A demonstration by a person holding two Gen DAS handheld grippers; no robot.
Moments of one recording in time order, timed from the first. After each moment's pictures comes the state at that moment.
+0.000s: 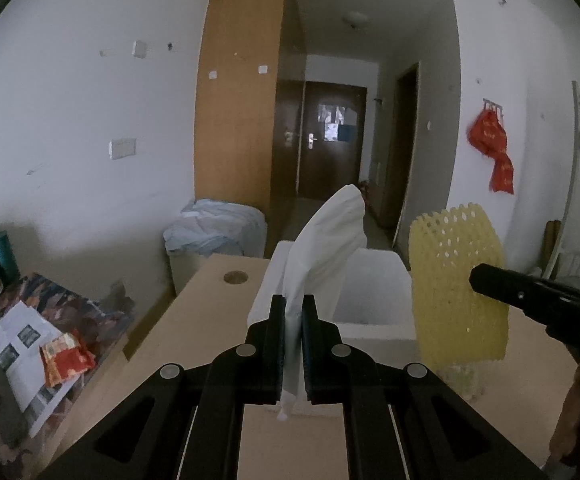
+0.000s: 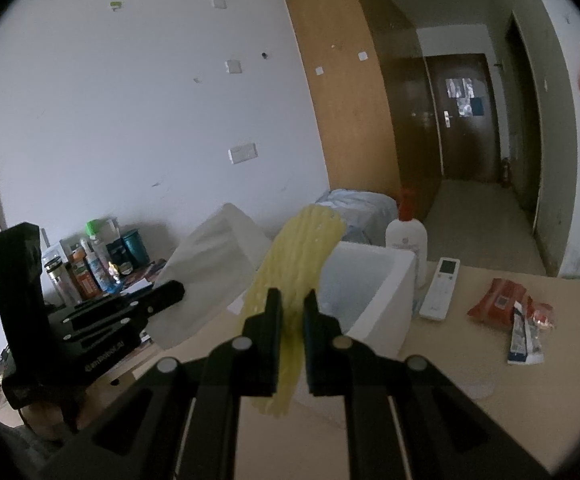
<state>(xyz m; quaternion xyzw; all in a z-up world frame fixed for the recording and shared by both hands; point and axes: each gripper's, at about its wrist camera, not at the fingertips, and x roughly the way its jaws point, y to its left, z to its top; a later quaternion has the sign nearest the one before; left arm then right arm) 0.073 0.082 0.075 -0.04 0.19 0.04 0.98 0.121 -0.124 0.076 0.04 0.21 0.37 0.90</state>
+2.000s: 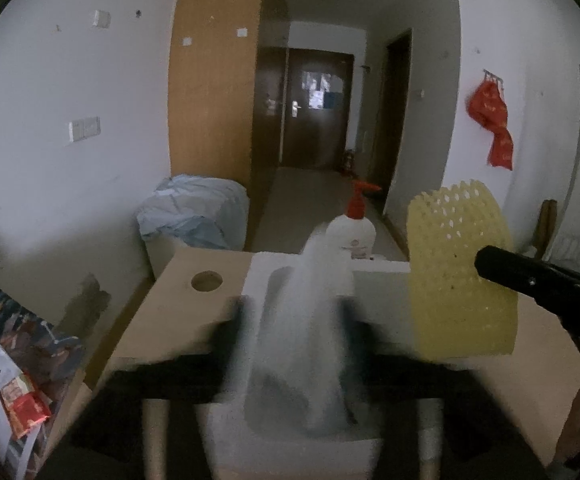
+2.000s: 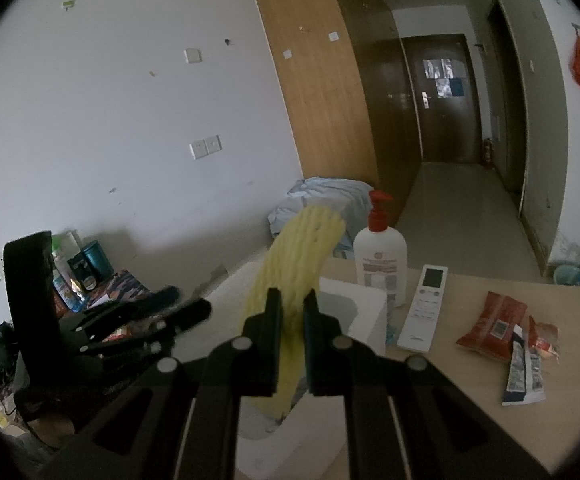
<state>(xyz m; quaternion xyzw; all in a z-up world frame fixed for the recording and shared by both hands) 0.202 0.090 0.059 -0.04 0.25 0.01 0.97 0.214 -0.104 0.073 0.05 0.25 0.33 0.91</state>
